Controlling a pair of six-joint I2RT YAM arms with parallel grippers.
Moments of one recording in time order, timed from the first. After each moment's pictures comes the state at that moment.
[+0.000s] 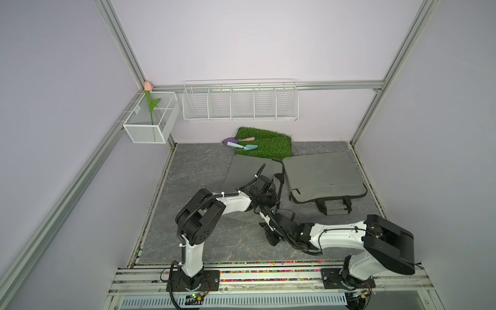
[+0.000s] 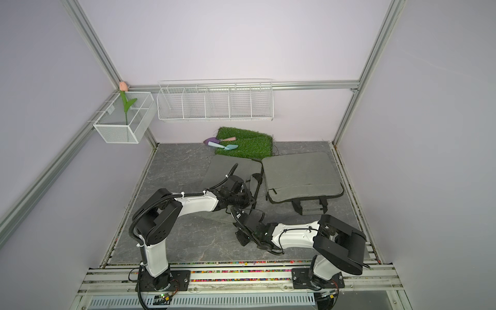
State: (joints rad) left arm -0.80 1.94 1.09 0.02 0.28 -1.17; right arm 1.14 1.55 0.65 0.06 0.15 0.39
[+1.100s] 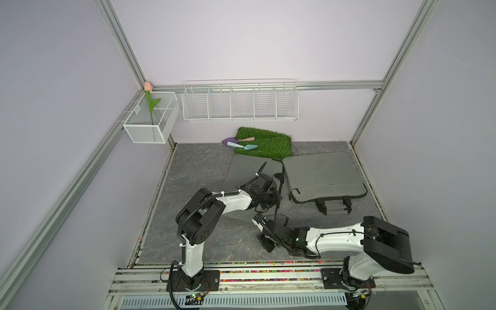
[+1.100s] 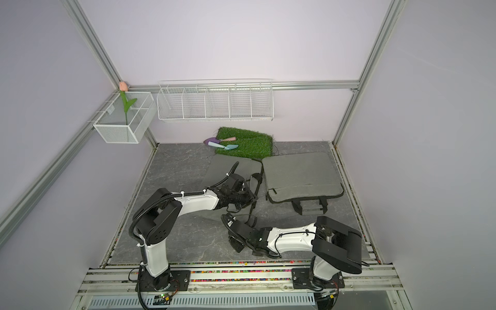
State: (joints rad) left arm -0.80 1.91 1.12 -0.01 0.27 -1.14; right arm 1.25 1.54 0.69 0.04 0.17 0.37
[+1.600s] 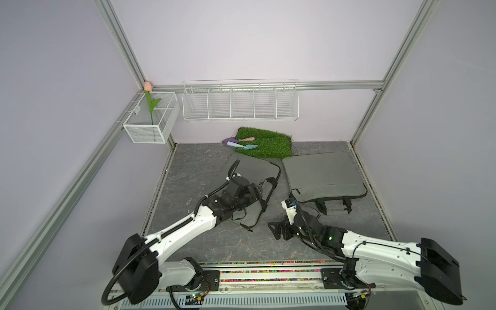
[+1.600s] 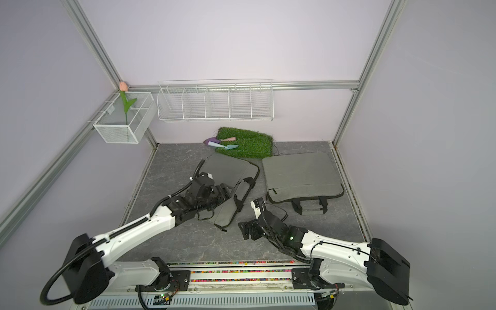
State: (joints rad) left arm -0.78 1.20 0.83 -0.29 -0.06 -1.09; right arm 1.06 1.10 0.48 0.01 0.15 0.63
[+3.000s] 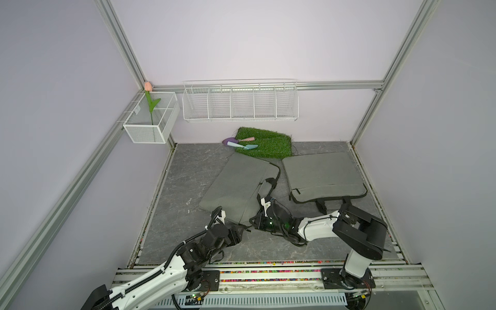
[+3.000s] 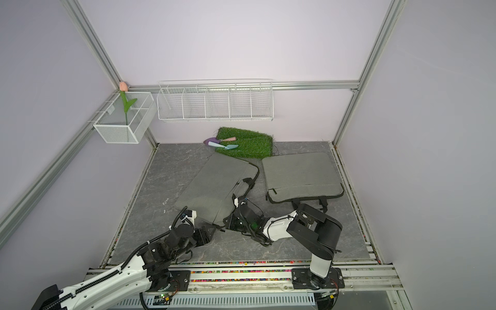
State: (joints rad) left arm -0.92 0.63 0.16 -0.19 -0.16 -0.97; right arm 1.02 1.77 0.69 0.52 -0.11 1.13
